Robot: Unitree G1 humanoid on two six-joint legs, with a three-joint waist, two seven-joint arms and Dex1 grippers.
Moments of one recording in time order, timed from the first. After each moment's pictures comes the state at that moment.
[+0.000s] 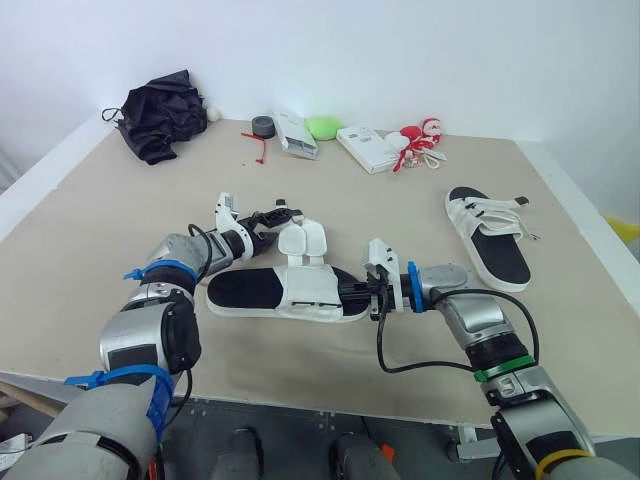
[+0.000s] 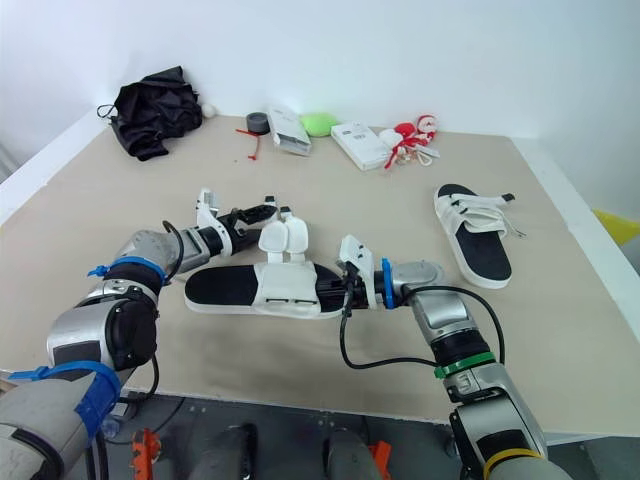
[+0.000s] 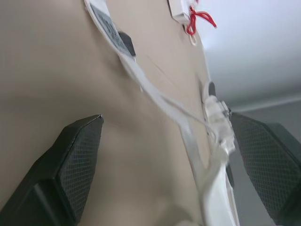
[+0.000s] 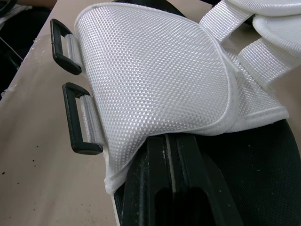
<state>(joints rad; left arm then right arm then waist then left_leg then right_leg) -1.13 0.25 0.45 1.21 -0.61 0.74 -0.52 -0.62 -0.44 0.24 0.34 0.23 0.32 1.24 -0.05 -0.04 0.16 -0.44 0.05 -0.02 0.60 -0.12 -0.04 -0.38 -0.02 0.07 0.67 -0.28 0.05</state>
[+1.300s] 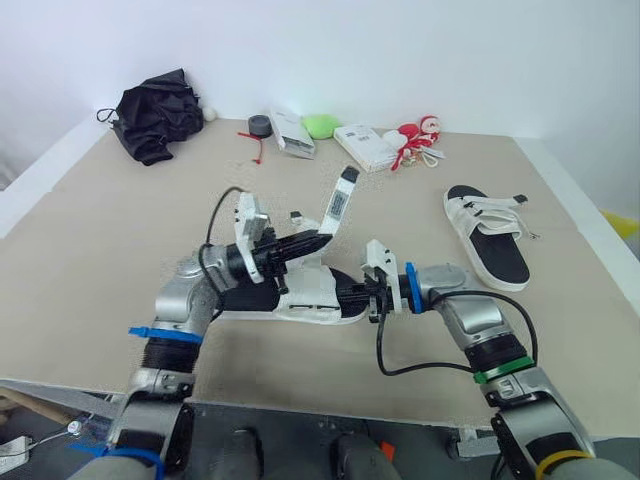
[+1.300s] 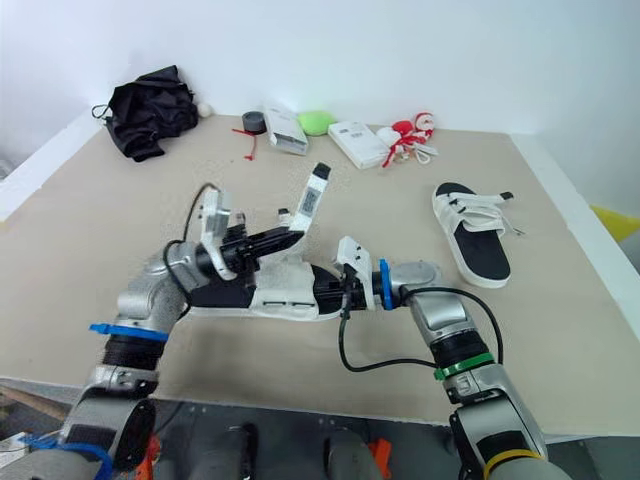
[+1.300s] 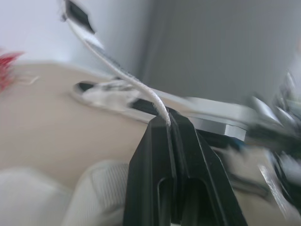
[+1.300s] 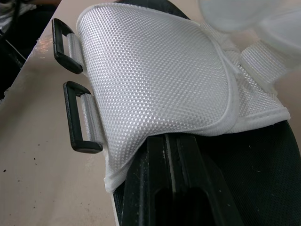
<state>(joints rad) -0.59 0.26 -0.01 0.16 -0.45 0.21 -1.22 -0.61 -0.44 0.25 0.32 0.23 0.32 1.24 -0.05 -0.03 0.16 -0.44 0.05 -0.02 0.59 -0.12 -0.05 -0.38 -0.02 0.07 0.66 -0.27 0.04</state>
